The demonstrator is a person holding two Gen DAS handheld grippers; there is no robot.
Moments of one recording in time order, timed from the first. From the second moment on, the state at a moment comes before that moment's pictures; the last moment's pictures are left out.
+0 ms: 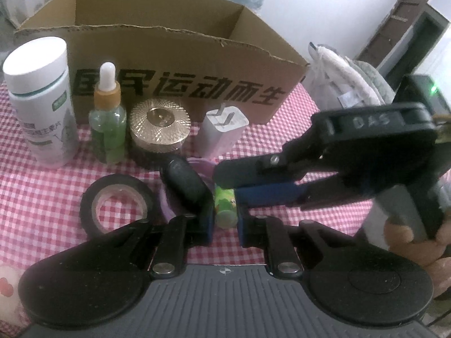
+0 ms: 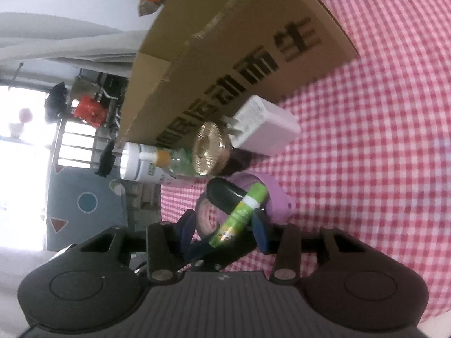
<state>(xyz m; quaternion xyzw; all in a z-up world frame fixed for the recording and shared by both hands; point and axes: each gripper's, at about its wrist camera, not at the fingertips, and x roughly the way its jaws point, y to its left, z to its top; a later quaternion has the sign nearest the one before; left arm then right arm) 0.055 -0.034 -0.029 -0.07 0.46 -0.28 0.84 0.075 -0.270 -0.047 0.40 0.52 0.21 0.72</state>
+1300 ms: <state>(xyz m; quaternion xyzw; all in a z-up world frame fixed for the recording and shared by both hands) 0.175 -0.002 0.059 -0.08 0.42 -0.16 0.89 0.256 -0.203 0.051 0.26 0.52 0.33 0.74</state>
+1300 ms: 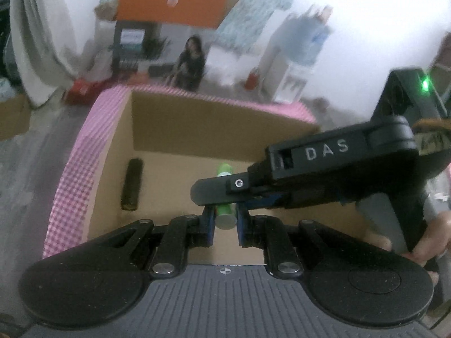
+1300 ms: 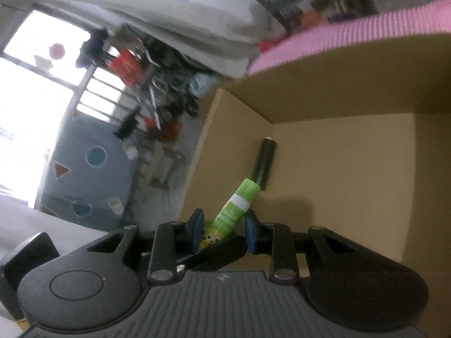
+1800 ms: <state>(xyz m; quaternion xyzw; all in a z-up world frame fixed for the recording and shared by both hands) 0.169 0.012 0.063 -0.03 0.41 -0.10 0.91 0.313 -0.155 -0.005 0.21 0.63 0.32 0.68</state>
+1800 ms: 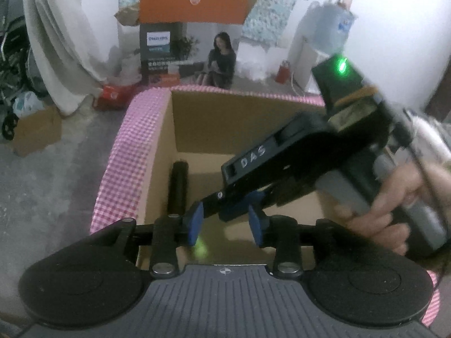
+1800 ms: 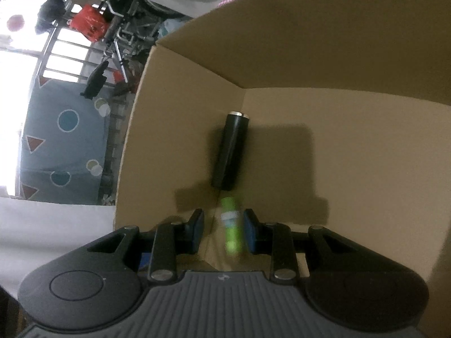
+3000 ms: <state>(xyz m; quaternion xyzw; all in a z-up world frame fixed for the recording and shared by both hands) 0.061 -0.041 0.006 -0.03 0.46 -0.24 0.85 0.078 -0.279 -0.001 0.31 0.46 0.29 0.78</state>
